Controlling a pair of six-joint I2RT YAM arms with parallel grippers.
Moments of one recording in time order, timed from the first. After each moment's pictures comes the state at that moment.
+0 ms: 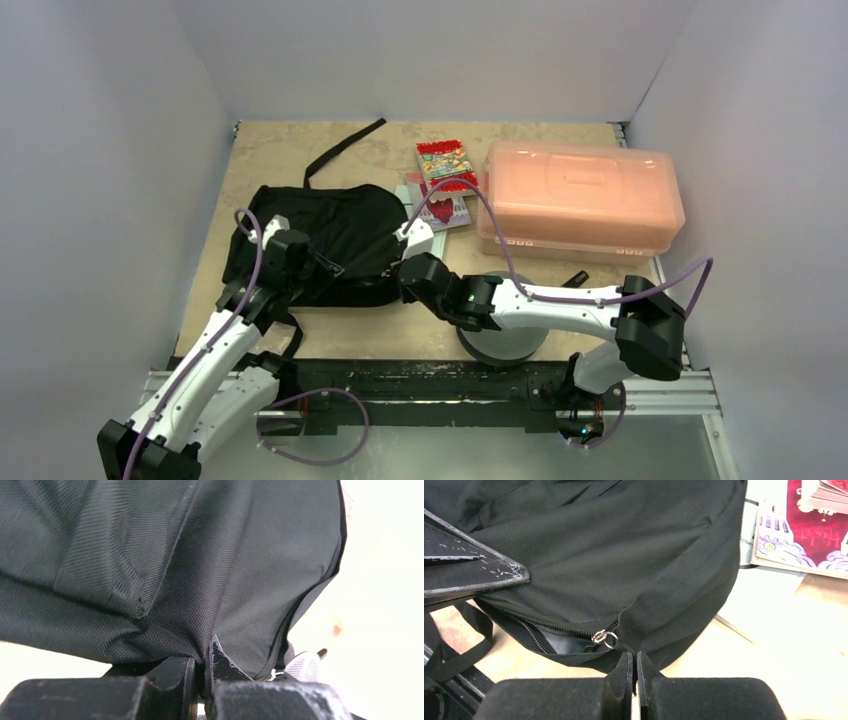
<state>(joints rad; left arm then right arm) -0.38 0.79 0.68 -0.67 -0.14 -1.13 1.18 1.51 0.98 -0.07 0.52 0.49</state>
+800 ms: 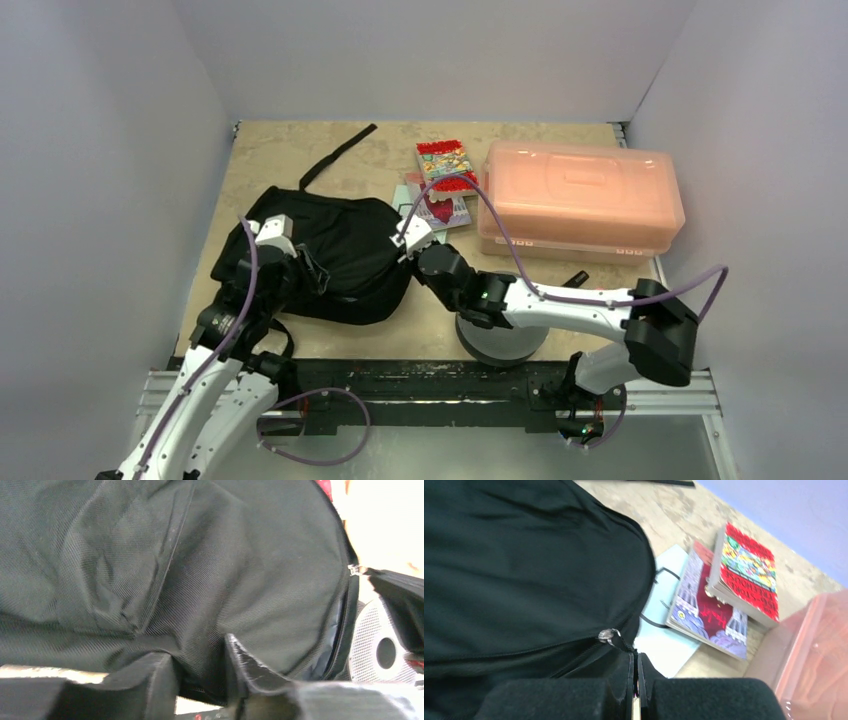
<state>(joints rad) -0.36 0.54 0.68 -0.72 -0.10 -0.53 1.12 1.48 0.91 0.16 0.61 -0.03</state>
